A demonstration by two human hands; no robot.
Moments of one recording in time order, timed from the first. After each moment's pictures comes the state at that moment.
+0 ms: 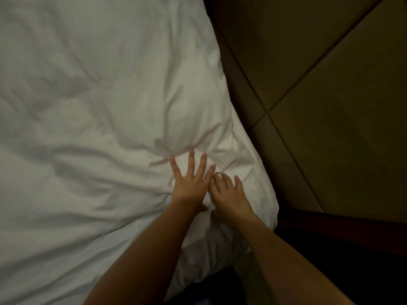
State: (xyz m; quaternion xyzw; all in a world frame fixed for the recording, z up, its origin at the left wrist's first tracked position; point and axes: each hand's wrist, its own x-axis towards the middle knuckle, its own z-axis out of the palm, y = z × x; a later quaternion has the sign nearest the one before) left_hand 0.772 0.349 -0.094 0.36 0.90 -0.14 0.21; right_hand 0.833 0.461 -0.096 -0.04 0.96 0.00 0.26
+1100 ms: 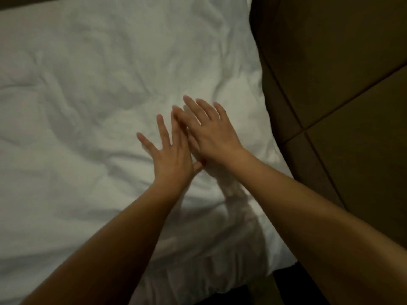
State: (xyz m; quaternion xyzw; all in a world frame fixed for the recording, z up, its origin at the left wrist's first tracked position) left_hand 0.688 0.275 -0.039 0.12 0.99 -0.09 0.08; right_hand 0.664 0.399 -0.019 -0.17 0.98 -0.03 0.04
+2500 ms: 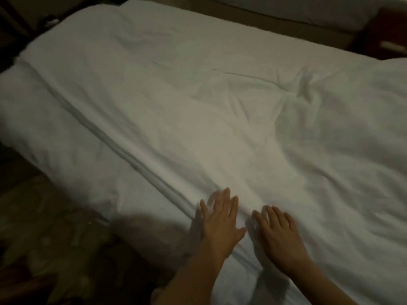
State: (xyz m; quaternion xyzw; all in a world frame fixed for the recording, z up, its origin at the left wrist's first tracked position) left_hand 0.876 0.011 -0.043 -0.16 0.95 0.06 0.27; right_hand 0.802 0.162 -0.080 -0.42 0.90 0.04 0.07
